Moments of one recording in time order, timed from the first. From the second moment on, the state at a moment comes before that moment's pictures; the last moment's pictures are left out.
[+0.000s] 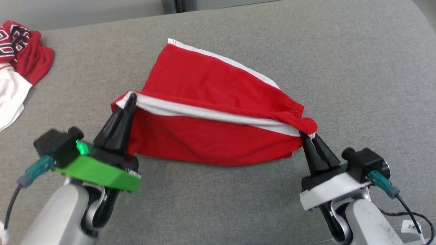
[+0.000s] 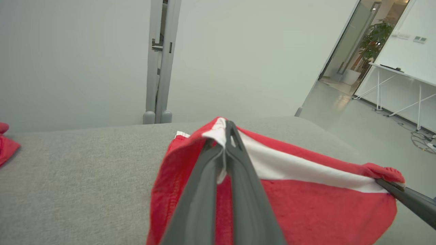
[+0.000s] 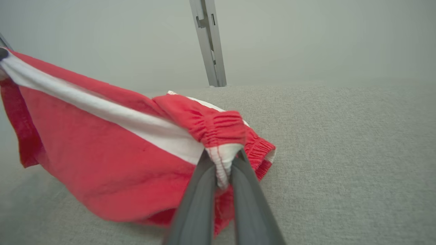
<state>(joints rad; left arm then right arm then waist) -0.29 0.40 -0.40 -0.03 -0.69 -0.13 -0.19 -0.15 -0.05 0.19 0.07 0.22 0.13 -0.21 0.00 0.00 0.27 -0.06</state>
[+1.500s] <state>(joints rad) -0.99 0.31 -0.78 0.72 -0.81 -0.13 -0.26 -0.44 -0.05 0.10 0.26 0.15 0.13 -0.26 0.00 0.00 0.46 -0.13</state>
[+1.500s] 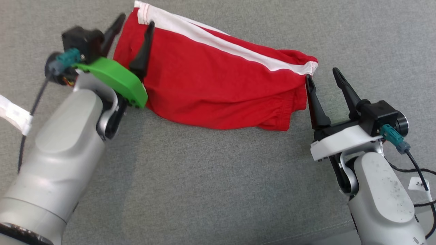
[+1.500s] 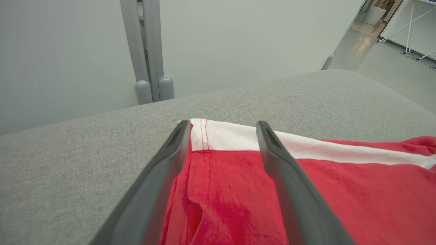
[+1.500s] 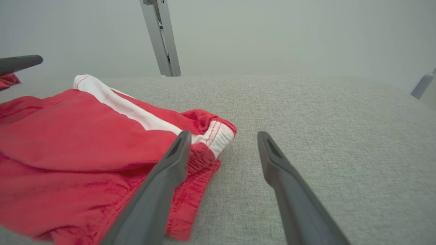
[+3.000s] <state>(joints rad) -0.75 0.38 -0.92 0.78 -1.06 -0.13 -0.21 -0.24 -0.05 0.03 0.17 0.12 0.13 -0.17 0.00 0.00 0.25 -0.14</state>
